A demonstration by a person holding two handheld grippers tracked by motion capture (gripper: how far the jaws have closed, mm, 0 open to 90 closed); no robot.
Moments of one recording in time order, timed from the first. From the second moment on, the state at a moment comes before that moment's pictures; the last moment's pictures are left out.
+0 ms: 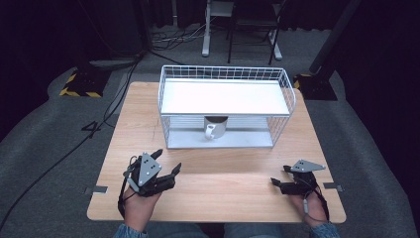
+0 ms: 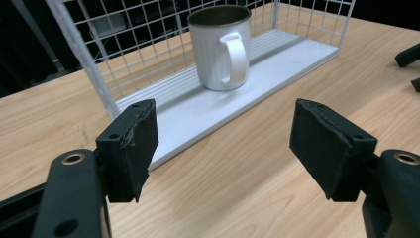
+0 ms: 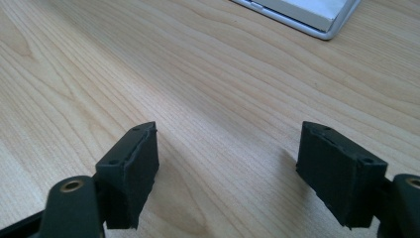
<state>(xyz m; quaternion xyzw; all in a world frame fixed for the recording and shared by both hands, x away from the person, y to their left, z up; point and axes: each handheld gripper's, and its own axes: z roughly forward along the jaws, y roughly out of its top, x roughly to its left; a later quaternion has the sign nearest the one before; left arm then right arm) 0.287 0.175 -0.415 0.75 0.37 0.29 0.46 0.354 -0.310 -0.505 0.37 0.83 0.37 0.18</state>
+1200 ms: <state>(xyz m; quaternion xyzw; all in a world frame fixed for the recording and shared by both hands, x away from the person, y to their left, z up) 0.318 0.255 -0.492 0.79 0.50 0.15 0.31 0.354 -0.310 -0.505 0.37 0.83 0.37 0.18</state>
